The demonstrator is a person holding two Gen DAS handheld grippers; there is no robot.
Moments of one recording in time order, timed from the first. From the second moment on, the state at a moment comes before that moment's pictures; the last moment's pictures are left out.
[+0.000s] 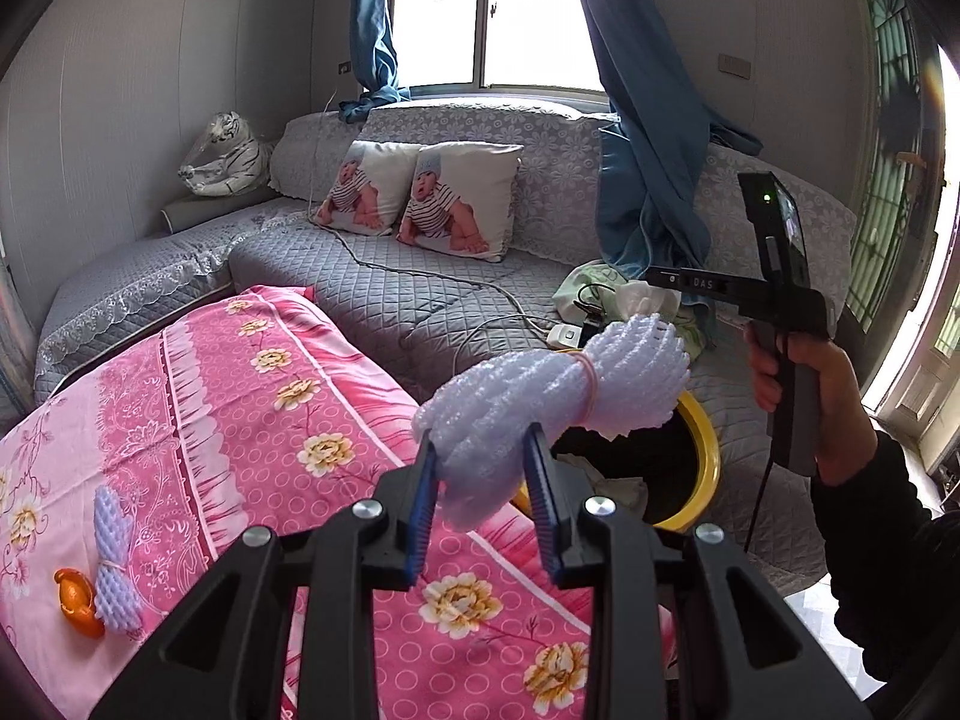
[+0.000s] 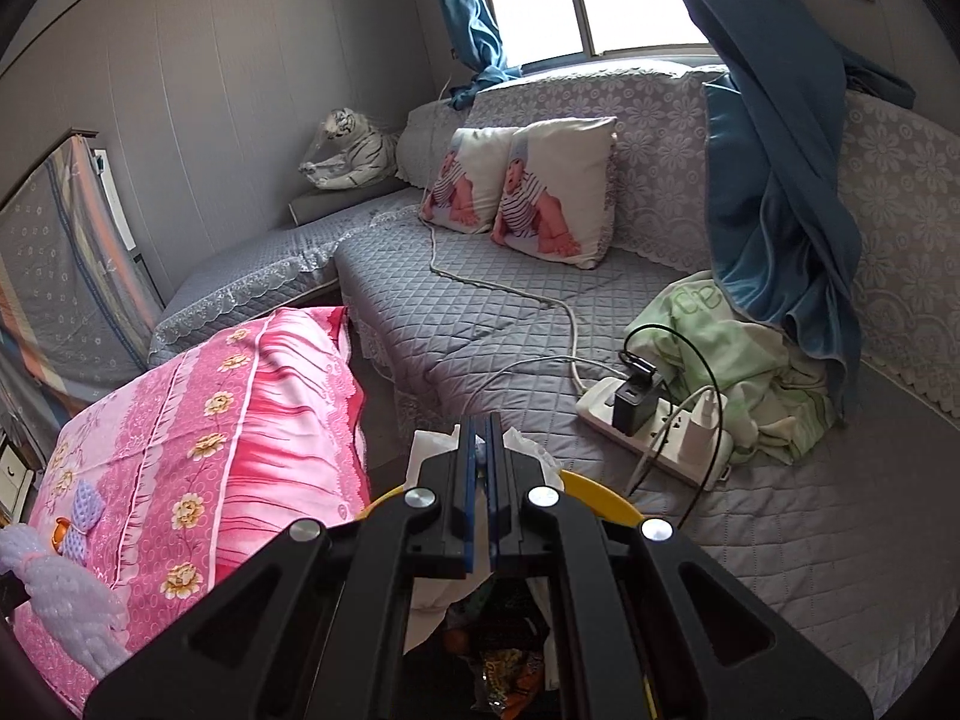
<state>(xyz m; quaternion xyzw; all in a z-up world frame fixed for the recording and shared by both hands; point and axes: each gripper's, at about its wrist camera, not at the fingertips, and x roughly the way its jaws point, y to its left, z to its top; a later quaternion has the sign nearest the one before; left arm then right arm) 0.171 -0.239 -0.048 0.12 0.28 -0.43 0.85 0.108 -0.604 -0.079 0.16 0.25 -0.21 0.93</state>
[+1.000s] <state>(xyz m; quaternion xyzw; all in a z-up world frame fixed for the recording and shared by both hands) 0.219 -0.371 -0.112 0.10 0.34 -0.43 0.83 0.088 -0.623 -0.126 0.16 0.28 -0.25 0.91</state>
